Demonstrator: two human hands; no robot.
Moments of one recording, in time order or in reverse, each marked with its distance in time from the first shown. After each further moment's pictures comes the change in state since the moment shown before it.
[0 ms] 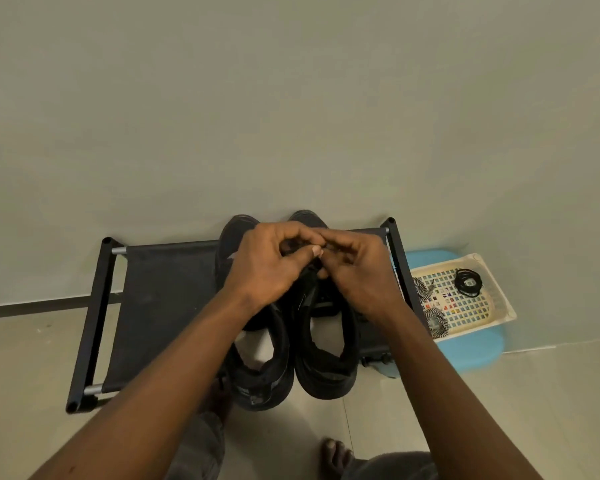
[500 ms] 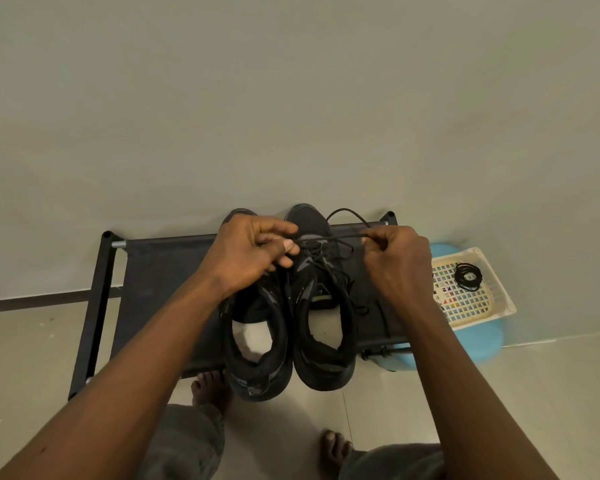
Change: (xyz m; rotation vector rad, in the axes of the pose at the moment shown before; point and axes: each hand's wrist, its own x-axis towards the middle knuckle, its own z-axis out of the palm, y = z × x) left_hand 0.005 -0.013 -0.030 -0.036 -0.124 -0.231; right_hand -0.003 0.007 -0.034 -0.598 0.349 0.106
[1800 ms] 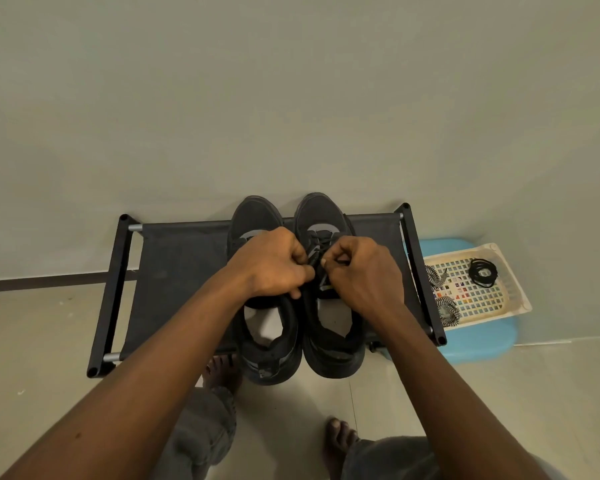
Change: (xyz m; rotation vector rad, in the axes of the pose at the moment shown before) left_hand -0.009 0.007 0.012 0.484 -0.284 -0.160; right_hand -0.029 -0.029 0.038 -0.096 -0.278 -0.009
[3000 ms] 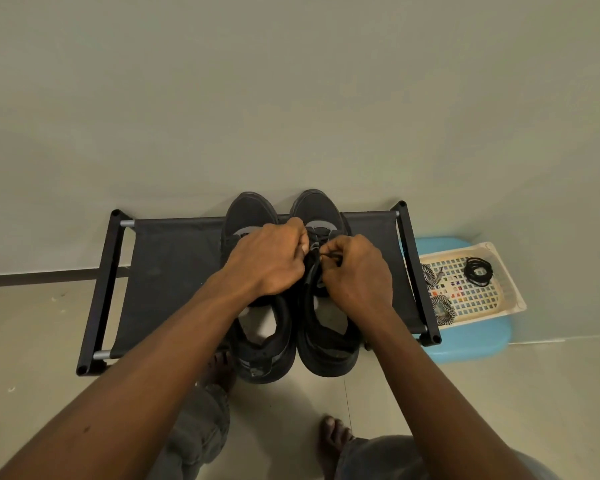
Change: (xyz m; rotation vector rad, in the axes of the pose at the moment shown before) left_hand 0.008 0.002 0.011 0.223 0.241 0.133; right_hand -0.004 -0.003 0.007 0.035 0.033 0.033
